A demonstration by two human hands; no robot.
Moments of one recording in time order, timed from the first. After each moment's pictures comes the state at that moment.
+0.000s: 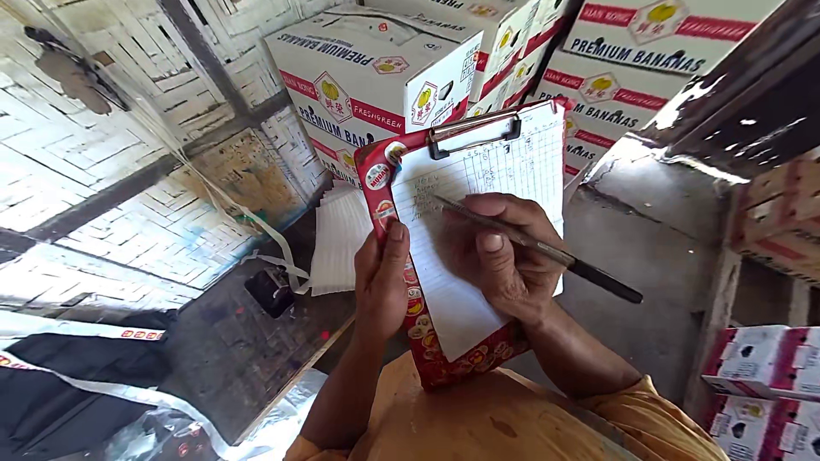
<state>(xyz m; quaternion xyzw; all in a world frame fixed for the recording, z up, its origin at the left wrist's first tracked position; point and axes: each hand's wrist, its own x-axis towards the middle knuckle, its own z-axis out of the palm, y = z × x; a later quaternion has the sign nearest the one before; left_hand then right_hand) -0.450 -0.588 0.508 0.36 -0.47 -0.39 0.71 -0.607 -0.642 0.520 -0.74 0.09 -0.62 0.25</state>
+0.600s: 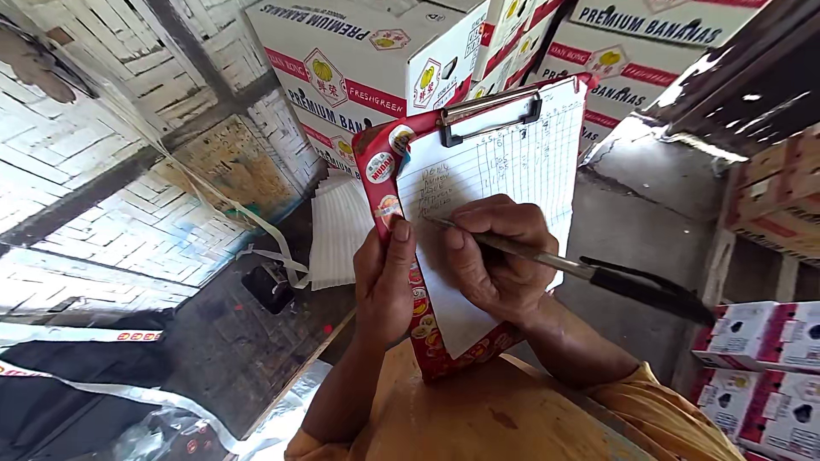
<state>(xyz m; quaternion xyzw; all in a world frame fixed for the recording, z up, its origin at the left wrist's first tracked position) -0.436 -0.595 0.508 0.34 -0.49 -0.38 0.70 -0.573 -0.646 0.515 -0.75 0.13 -0.63 0.12</state>
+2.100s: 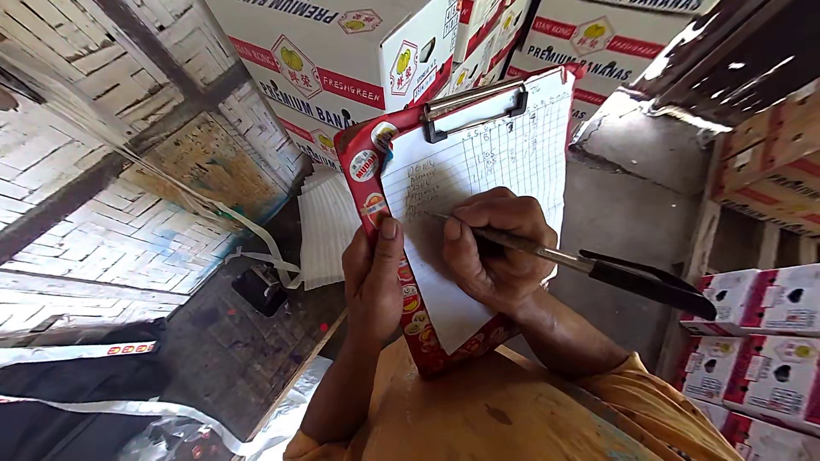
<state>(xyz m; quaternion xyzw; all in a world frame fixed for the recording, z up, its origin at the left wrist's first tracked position) -0.445 -0.604 0.500 0.34 -0.49 -0.40 0.69 -0.589 -0.652 0.505 -0.73 0.18 -0.66 0.08</state>
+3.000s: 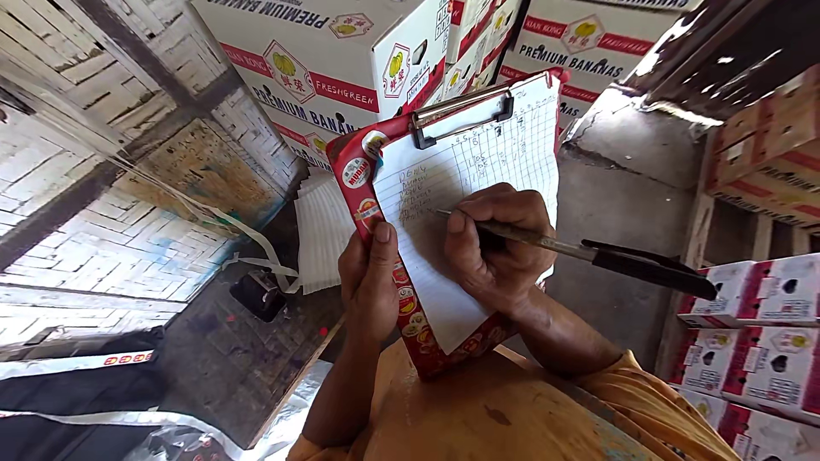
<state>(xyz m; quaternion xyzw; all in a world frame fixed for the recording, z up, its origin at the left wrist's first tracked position) -0.444 -0.607 0.495 0.34 -0.48 -0.41 0.70 -0.589 -0.657 0.501 -0.70 0.19 -0.68 0.08</state>
